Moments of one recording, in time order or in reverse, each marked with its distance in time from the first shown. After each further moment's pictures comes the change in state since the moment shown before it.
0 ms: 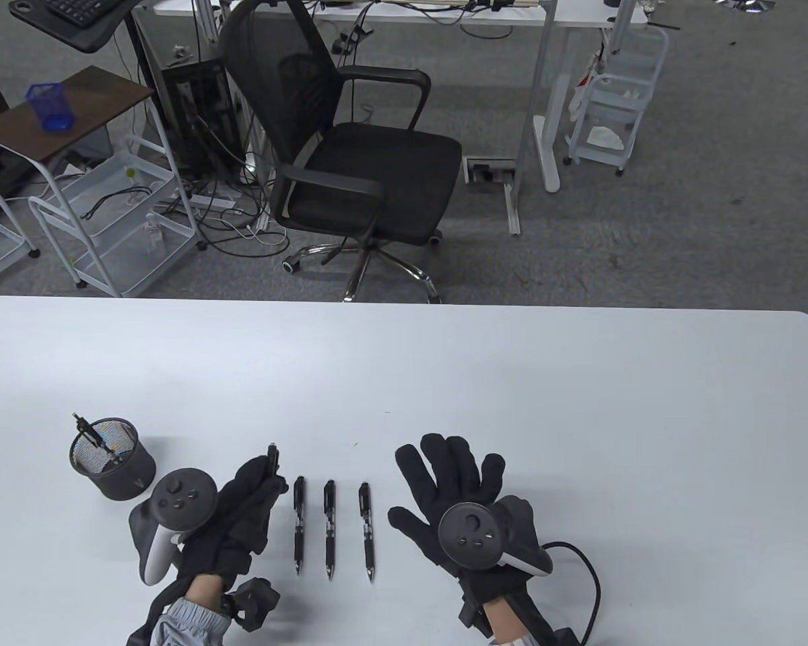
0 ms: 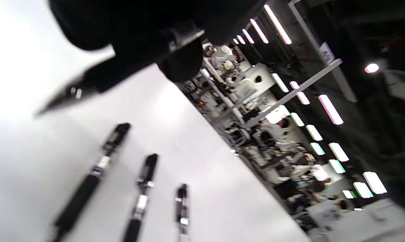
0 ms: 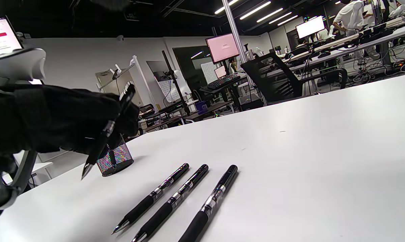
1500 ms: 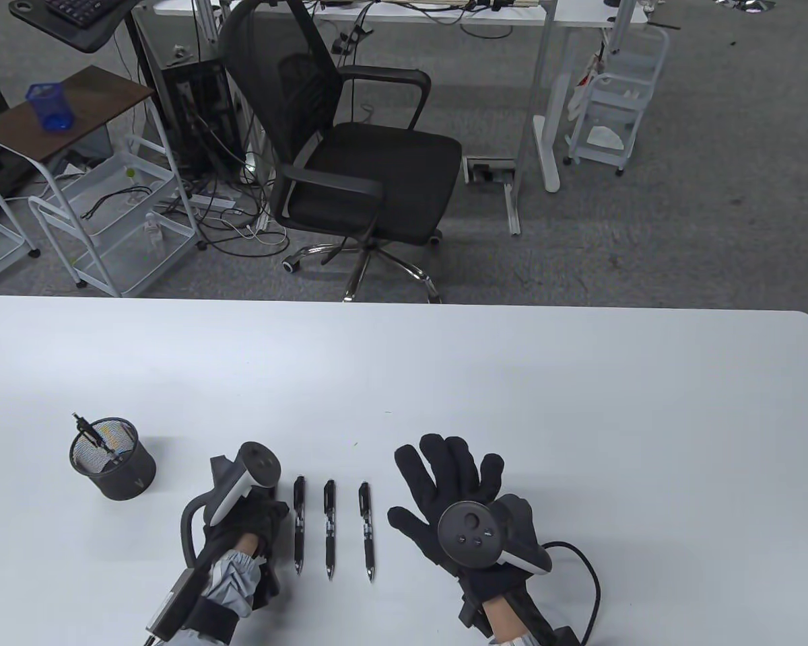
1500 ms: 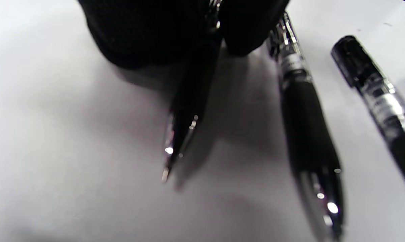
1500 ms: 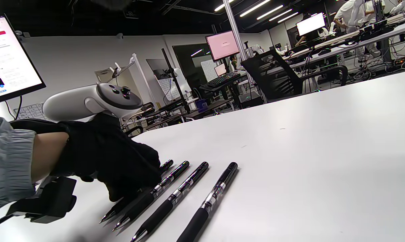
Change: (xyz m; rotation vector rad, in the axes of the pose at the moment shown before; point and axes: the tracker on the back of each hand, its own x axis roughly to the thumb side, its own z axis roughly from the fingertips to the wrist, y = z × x) left_hand -0.024 -0.052 -0.065 -0.304 0.418 -0.520; right_hand -0.001 0.000 0.000 0.009 0.000 -0.003
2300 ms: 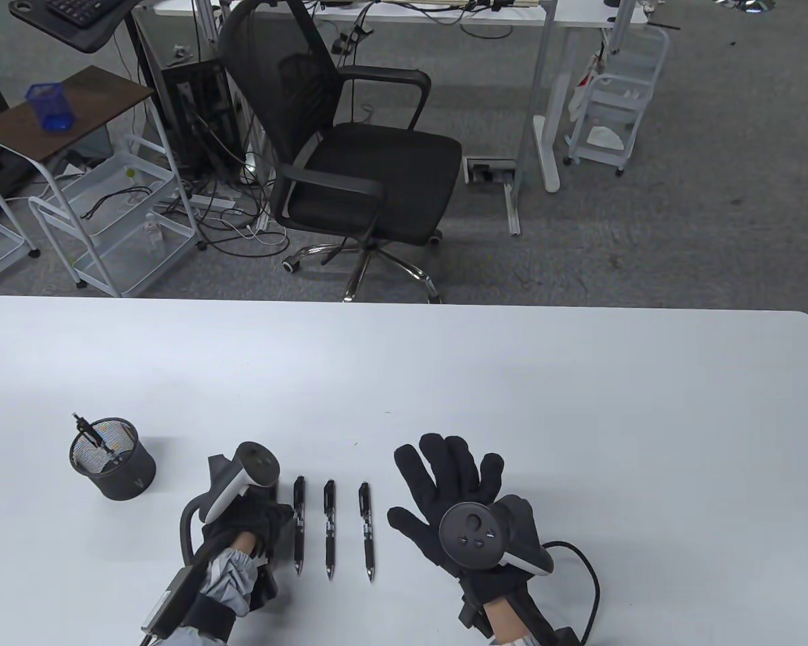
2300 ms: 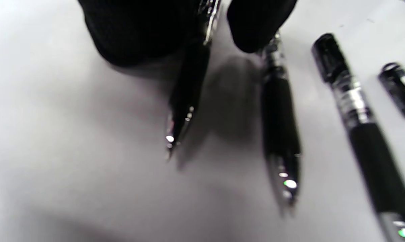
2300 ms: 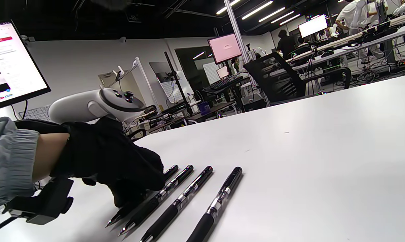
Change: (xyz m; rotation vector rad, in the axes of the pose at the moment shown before) left_hand -0.003 0.003 0.008 -0.076 -0.052 0.065; right_hand 0.002 -0.004 0.002 -0.019 -0.014 -0.011
